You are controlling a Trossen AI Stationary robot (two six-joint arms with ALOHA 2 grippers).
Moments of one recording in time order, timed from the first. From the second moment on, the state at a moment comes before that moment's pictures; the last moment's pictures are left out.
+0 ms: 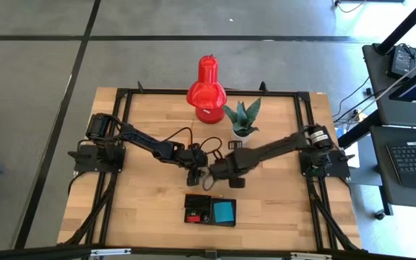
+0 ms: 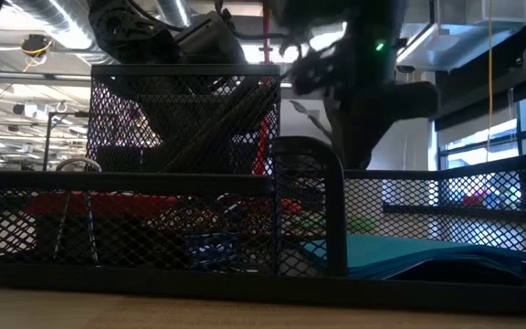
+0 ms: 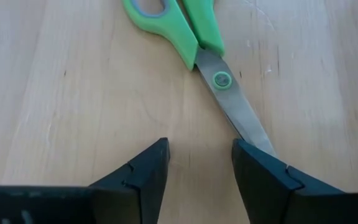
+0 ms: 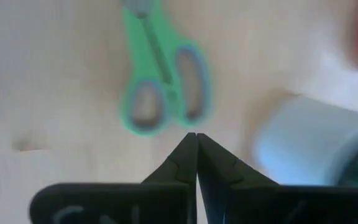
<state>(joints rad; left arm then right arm) -0.07 1.87 0.88 0.01 -0.05 -0.12 0.23 1.99 1.51 -1.11 0.38 0.18</state>
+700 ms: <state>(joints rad) -0.07 1.87 0.88 0.01 -0.05 -0.12 0.29 1.64 0.99 -0.50 0.21 0.12</state>
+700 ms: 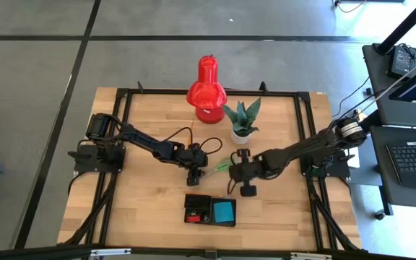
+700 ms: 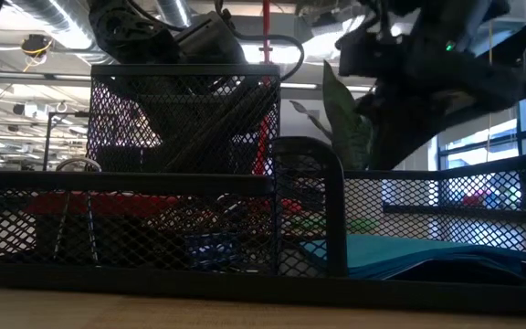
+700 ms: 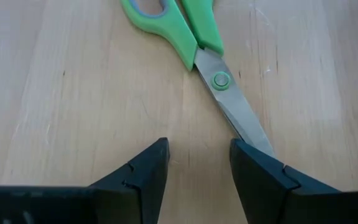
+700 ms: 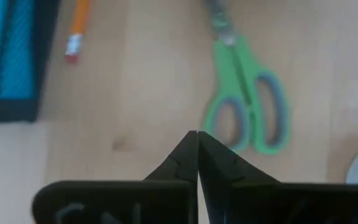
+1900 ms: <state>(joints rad) -0.07 1.87 0.88 0.01 -0.05 -0.12 0.12 1.69 0.94 -0.34 0.12 -0.10</state>
